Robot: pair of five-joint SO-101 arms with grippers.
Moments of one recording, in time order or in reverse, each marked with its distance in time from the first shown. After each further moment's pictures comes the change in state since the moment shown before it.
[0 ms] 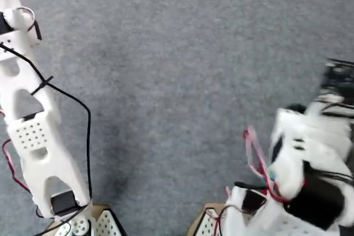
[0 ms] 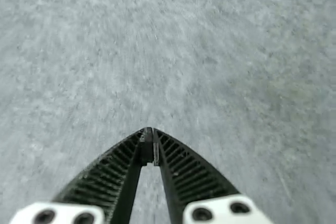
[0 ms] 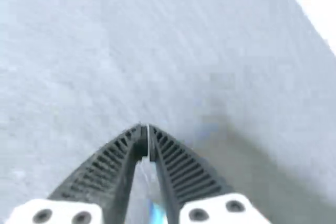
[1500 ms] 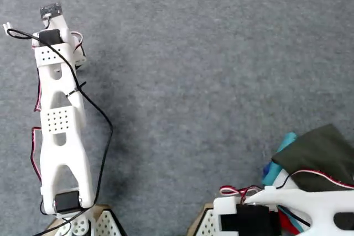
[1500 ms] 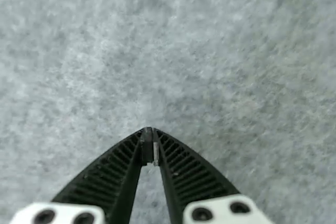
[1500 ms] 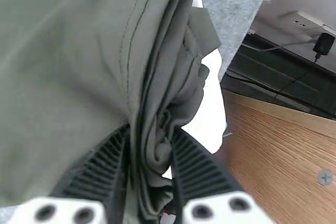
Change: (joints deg) left arm 9.0 34.5 -15.5 -4.6 14.2; right arm 66.3 23.9 9.4 -3.0 13.3
